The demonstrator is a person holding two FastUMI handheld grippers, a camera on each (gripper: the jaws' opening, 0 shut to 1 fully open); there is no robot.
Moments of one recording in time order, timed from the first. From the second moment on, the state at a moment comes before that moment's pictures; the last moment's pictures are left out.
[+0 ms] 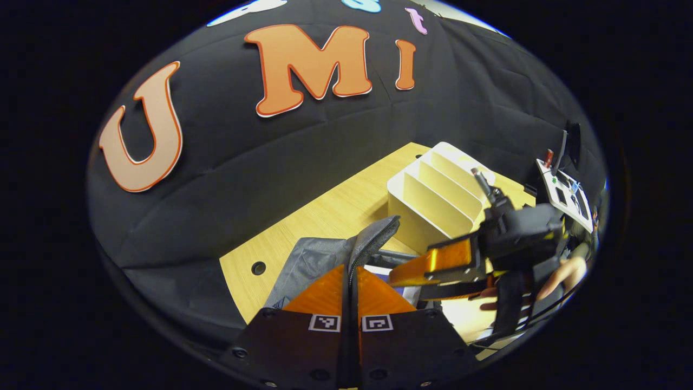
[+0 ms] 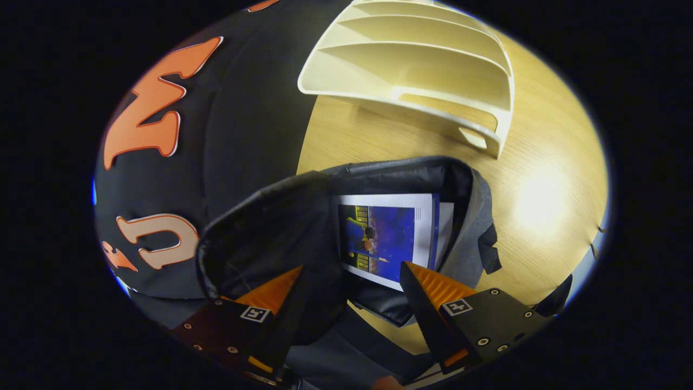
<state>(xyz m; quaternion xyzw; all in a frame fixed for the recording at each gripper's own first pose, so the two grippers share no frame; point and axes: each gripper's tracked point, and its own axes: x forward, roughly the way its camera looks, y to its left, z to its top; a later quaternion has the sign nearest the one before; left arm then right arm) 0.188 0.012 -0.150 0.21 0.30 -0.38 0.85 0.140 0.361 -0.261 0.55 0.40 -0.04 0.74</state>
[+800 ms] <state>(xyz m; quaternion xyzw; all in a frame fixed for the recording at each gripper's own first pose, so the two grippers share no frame) 0.130 -0.013 -0.165 0.17 0.33 -0.35 0.86 0.063 0.212 -0.242 0.41 0.43 -0.05 0.80</state>
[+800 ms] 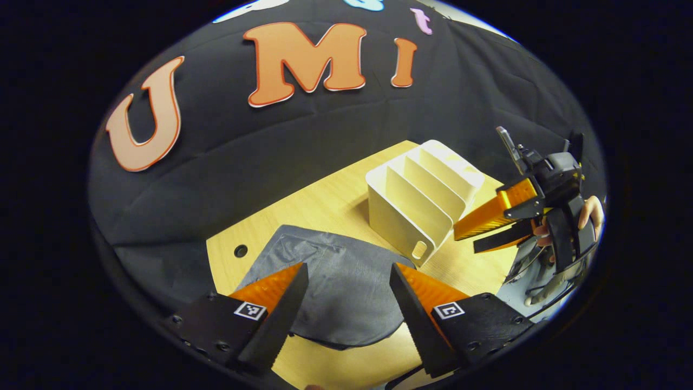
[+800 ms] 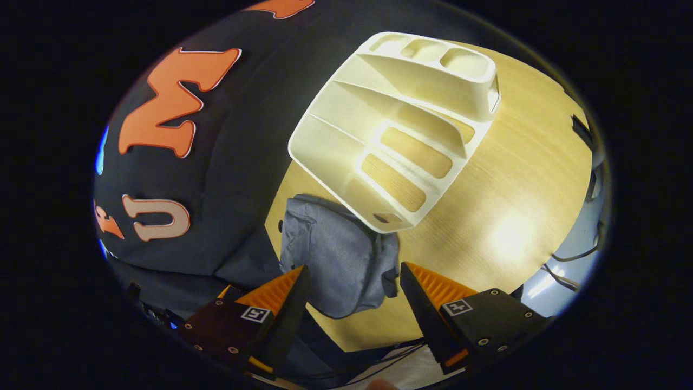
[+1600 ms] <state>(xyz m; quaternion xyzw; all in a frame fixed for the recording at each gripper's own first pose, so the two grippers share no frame) 0.081 -0.056 -0.008 0.02 0.11 -0.10 0.99 0.068 0.074 -0.023 -0.02 0.14 0.04 0.99</state>
